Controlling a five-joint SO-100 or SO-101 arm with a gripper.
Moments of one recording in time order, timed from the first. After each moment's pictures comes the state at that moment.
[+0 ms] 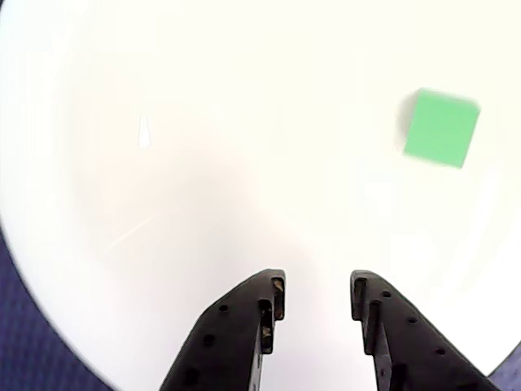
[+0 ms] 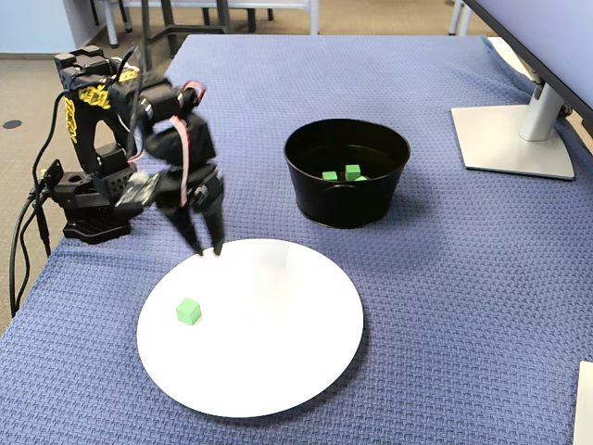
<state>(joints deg) 42.8 91.2 92.1 65.7 -33.4</state>
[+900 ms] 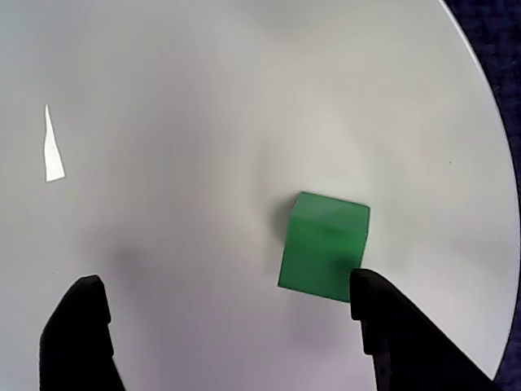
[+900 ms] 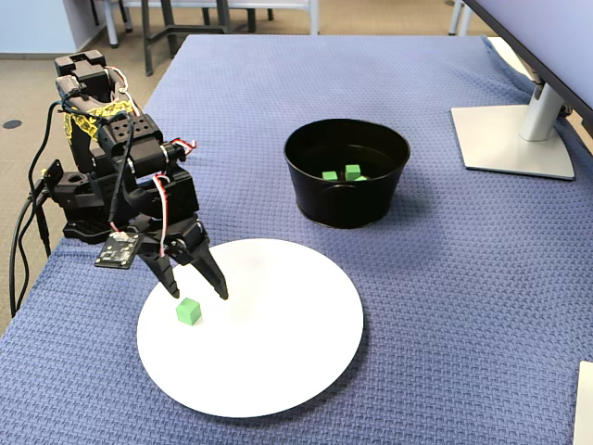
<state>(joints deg) 50.3 84.6 100.0 55.8 -39.8</state>
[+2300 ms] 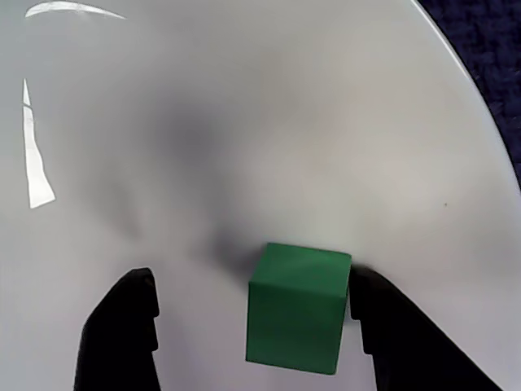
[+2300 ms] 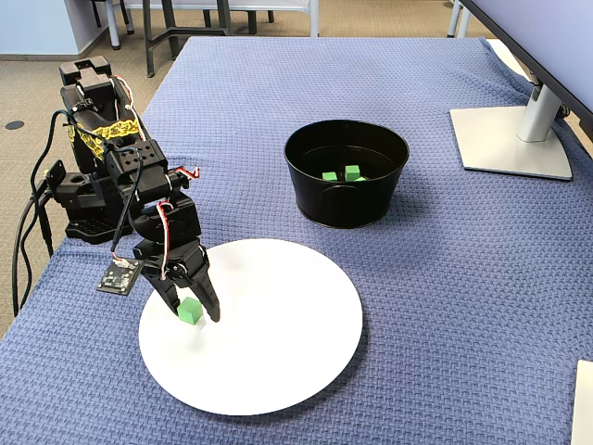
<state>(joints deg) 51.2 78.3 105.4 46.0 -37.0</state>
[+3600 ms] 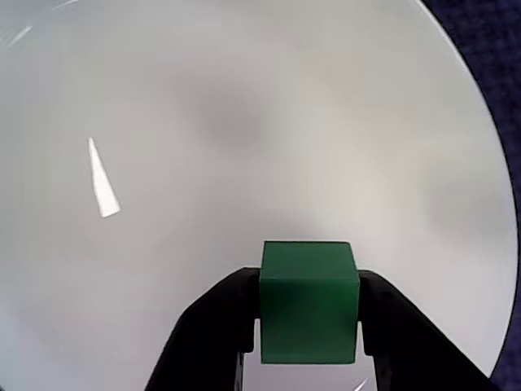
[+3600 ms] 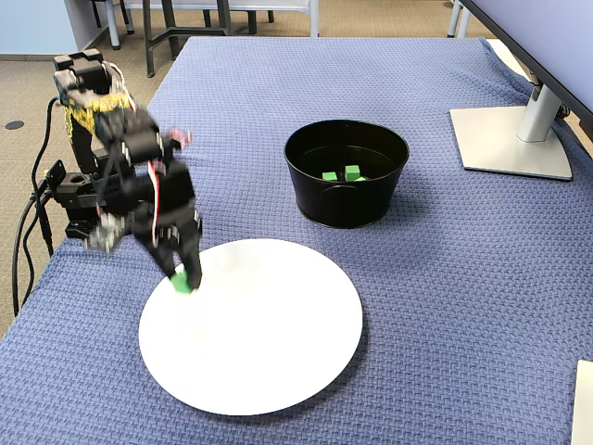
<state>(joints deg) 48.3 94.6 102.7 59.8 -29.1</state>
